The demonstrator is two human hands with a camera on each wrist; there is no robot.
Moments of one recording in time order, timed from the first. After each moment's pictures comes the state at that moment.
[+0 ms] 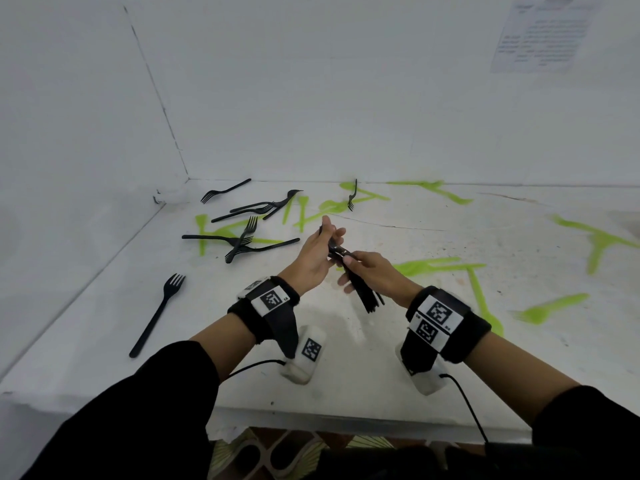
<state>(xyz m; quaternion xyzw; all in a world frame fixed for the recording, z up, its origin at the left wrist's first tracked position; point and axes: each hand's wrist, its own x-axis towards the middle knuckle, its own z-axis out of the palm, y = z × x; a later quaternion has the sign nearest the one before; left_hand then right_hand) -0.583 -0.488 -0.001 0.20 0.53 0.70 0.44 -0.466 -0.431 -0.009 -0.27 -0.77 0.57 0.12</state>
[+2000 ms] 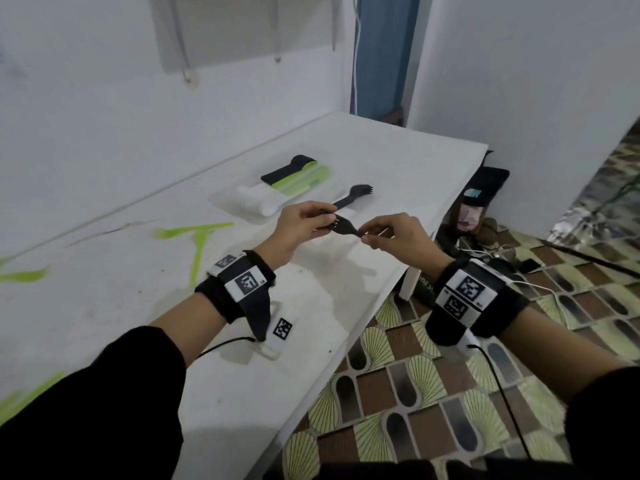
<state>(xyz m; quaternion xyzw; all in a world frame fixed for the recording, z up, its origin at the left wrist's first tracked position) -0.069 -0.165 0.015 0.60 0.39 0.39 0.58 0.112 -0.237 0.015 -0.65 -0.65 0.22 0.33</state>
